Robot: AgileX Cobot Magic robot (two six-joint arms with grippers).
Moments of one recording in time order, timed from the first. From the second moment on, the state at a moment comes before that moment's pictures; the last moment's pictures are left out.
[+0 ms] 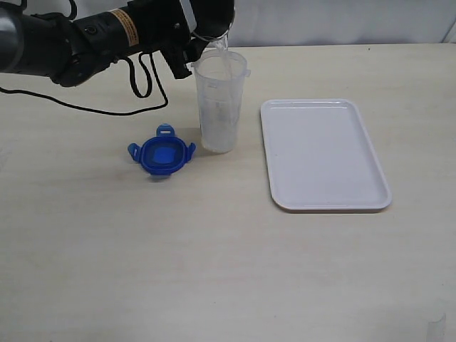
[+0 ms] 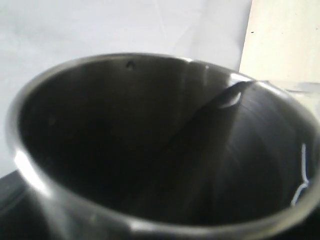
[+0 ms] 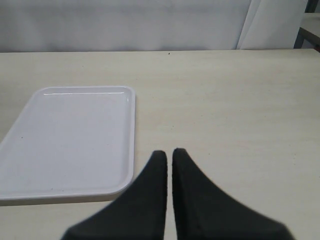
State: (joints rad) left arm -0.36 2.05 -1.29 0.65 -0.64 0.55; right arm -0.11 0.00 0.00 -0.01 0.36 -0.05
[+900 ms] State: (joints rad) left arm -0.36 2.05 -1.29 0.65 -0.64 0.70; right arm -0.11 0.00 0.00 -0.01 0.36 -0.05
